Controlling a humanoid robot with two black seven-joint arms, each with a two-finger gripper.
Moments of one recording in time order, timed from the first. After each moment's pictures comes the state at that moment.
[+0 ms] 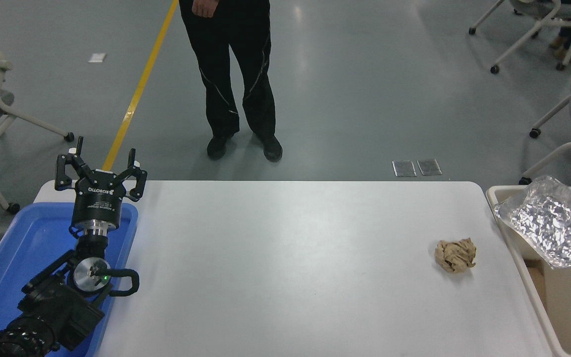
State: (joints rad) left arm -0.57 0.16 -0.99 -0.42 -0.04 -0.72 -0.61; right arm 0.81 -0.61 -0.67 0.39 0.15 0.01 -0.20
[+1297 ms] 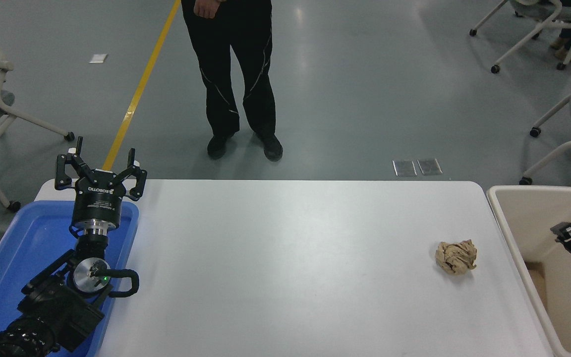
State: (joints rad) left arm -0.57 0.16 -0.99 -0.42 -0.04 -0.72 -0.61; right arm 1.23 -0.72 -0.84 0.92 0.13 -0.01 -0.19
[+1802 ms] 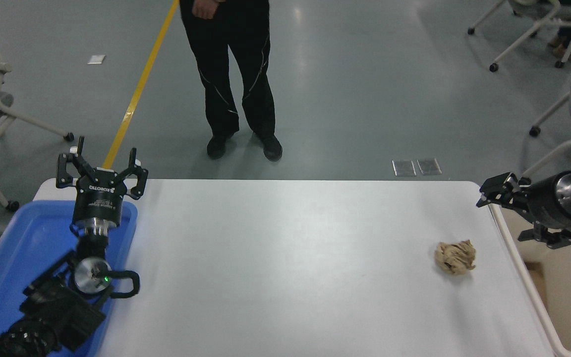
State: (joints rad) left arm -0.57 0.16 -0.99 -0.42 -0.04 -0.72 -0.61; right arm 1.94 -0.73 -1.14 1.41 0.02 0.46 -0.20
